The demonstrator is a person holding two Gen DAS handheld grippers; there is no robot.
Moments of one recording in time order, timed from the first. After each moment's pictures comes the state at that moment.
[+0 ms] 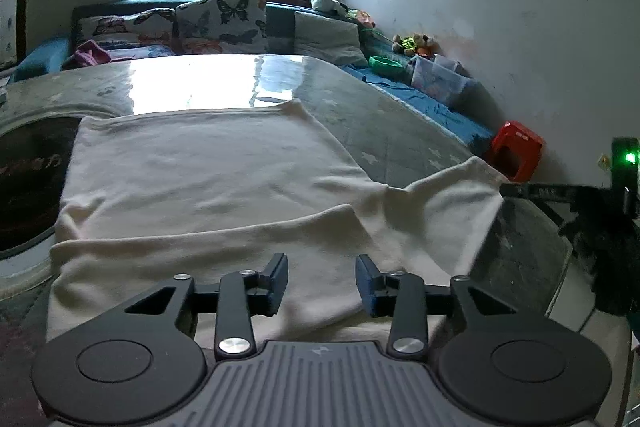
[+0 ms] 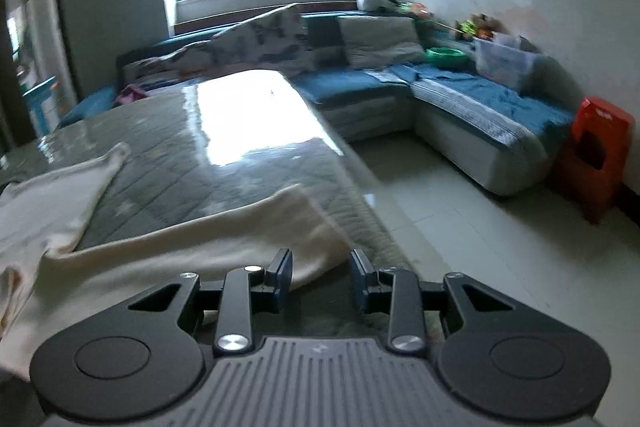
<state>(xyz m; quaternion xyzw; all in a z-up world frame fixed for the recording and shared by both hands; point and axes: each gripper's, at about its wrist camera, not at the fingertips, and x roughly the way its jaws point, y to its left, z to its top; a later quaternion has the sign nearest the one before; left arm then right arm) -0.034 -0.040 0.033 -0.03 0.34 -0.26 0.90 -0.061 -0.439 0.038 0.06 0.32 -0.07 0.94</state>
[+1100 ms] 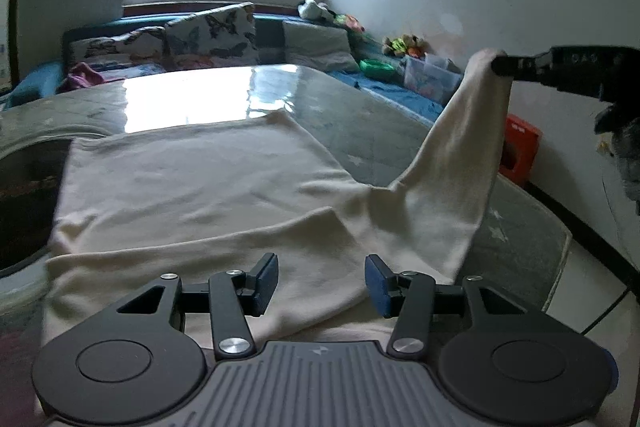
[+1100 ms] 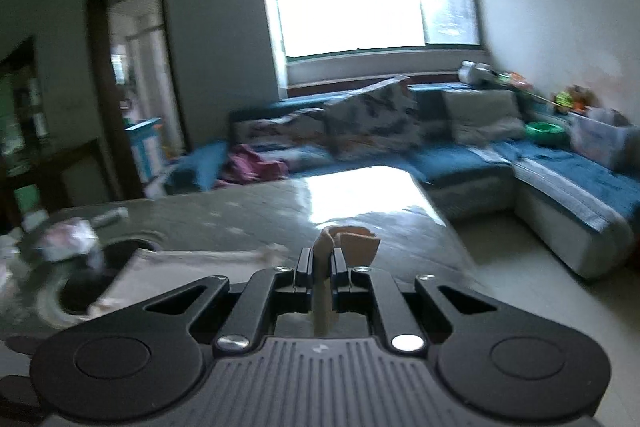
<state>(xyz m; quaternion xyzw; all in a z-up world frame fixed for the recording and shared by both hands) -0.045 -0.042 0.033 -0.01 0.31 -0.26 0.91 -0.084 -0.366 0.151 0.05 0.21 0.11 0.97</state>
